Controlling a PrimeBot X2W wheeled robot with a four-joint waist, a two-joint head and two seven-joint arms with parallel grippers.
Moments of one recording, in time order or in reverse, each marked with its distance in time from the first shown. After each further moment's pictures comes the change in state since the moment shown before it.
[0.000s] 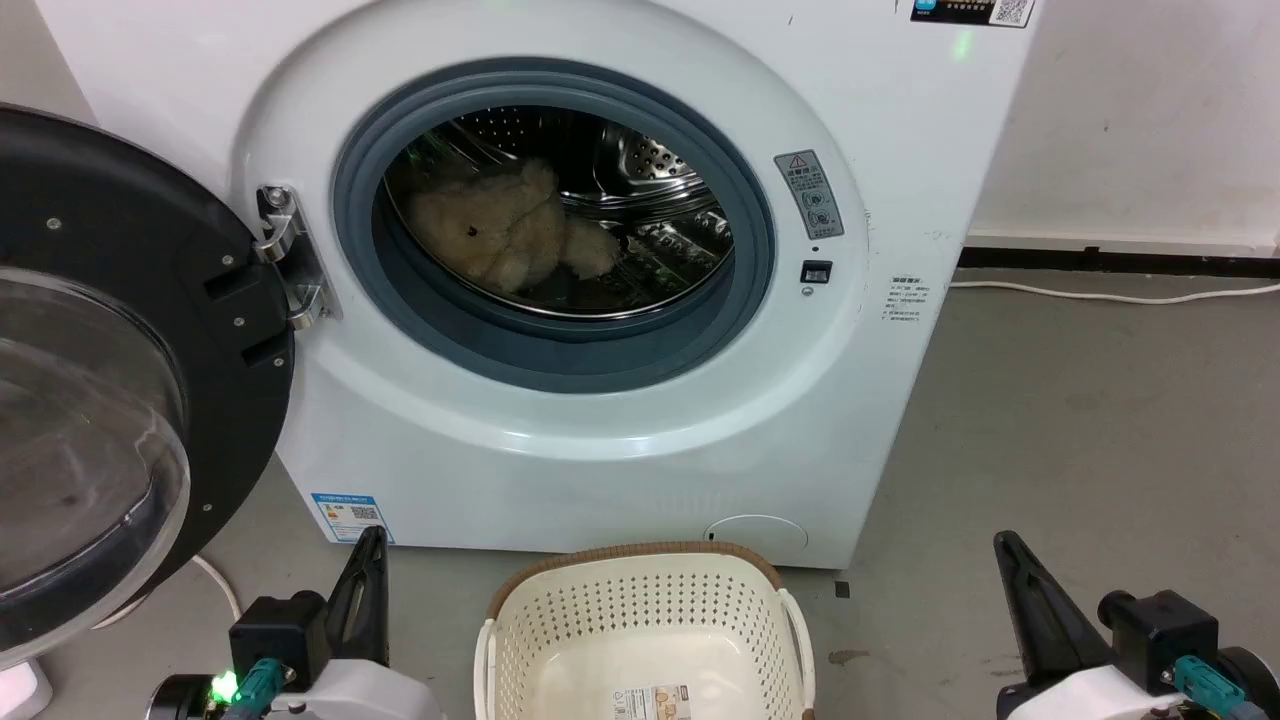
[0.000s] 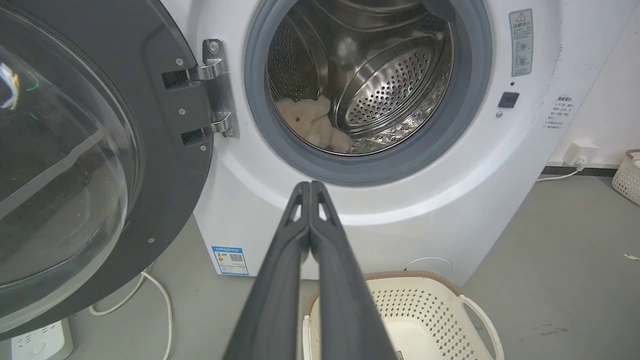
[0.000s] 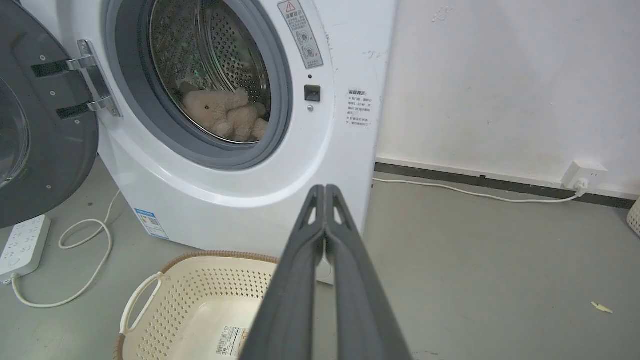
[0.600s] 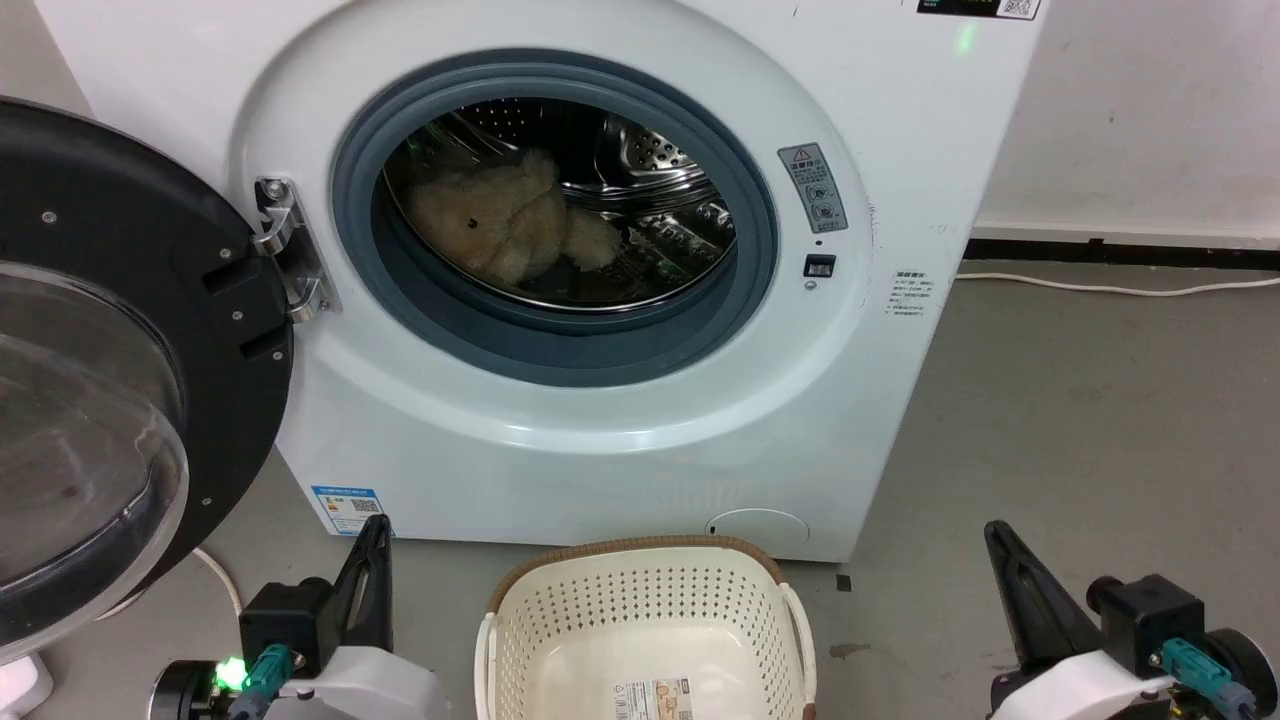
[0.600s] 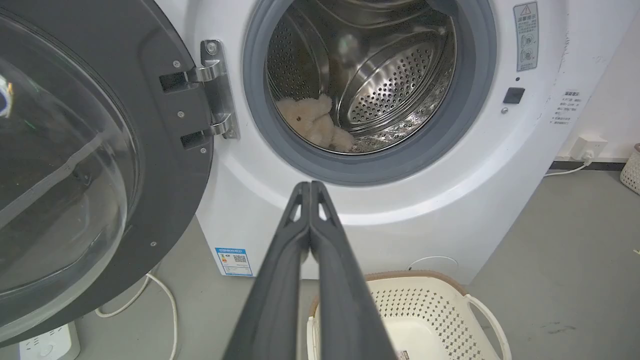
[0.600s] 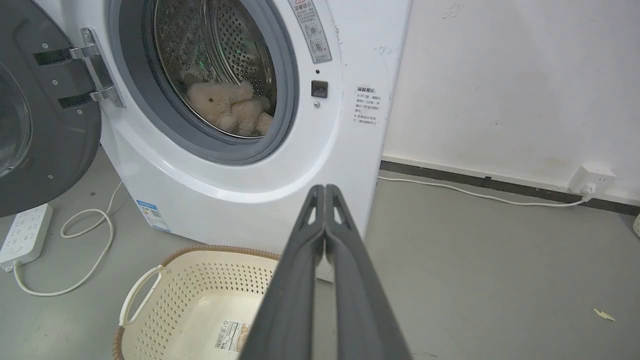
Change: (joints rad) left arm -0.017 -0.041 0.035 0.001 0.064 -0.026 0.022; right arm -0.026 0.000 0.003 0.013 -0.020 0.000 0.017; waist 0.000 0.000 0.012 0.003
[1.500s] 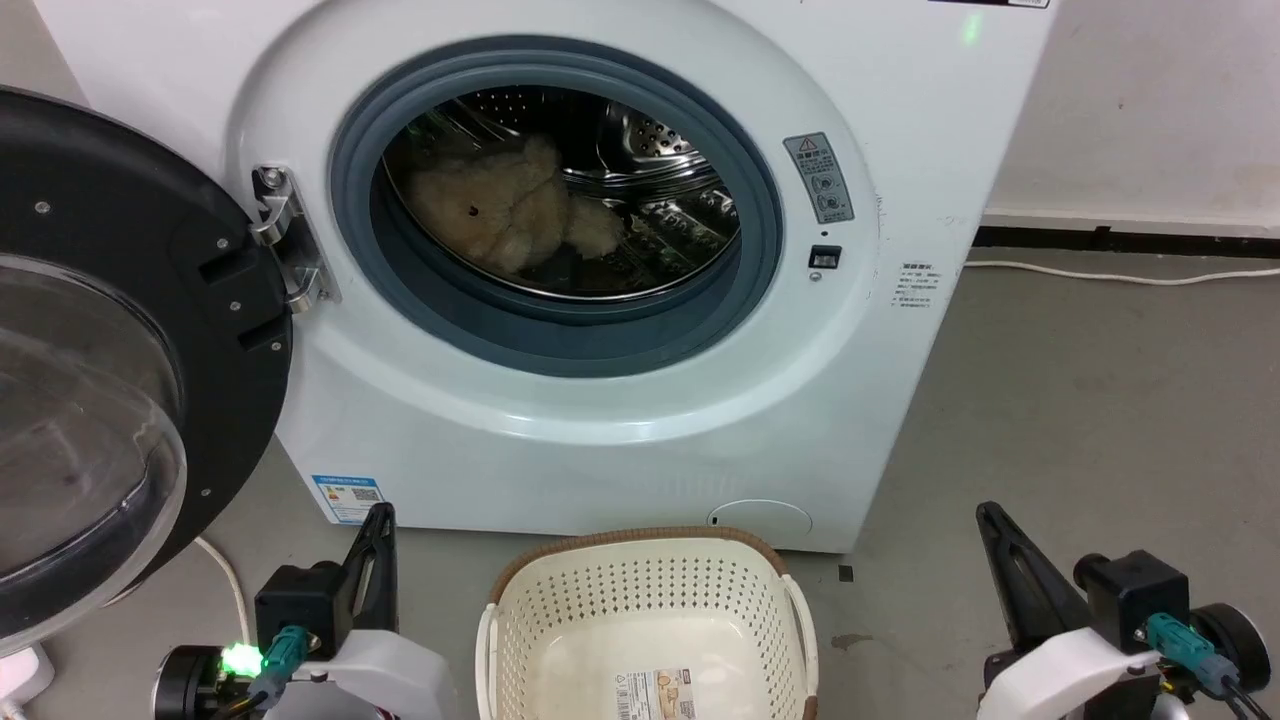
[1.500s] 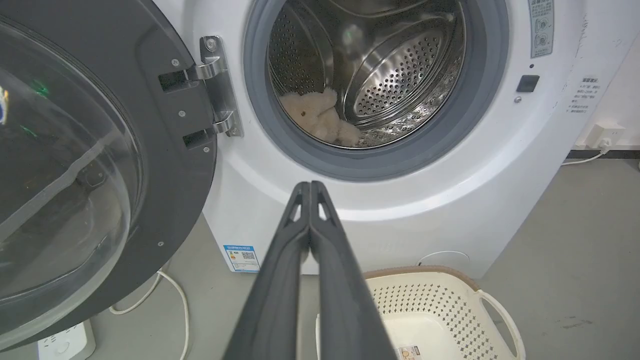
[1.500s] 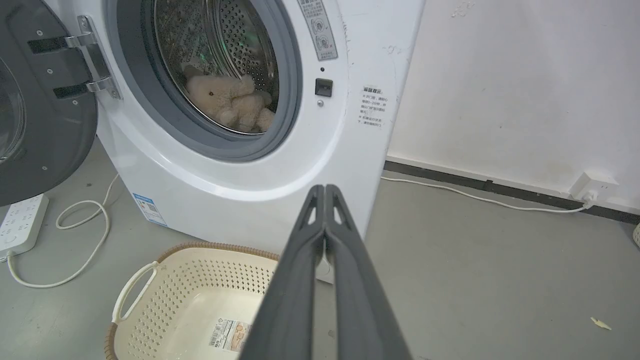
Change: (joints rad) left arm -0.022 -0.059 0.049 0.002 0.096 -0.035 0.034; right arm -0.043 0.000 0.006 0.019 -0.027 0.000 0.018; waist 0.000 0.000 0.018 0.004
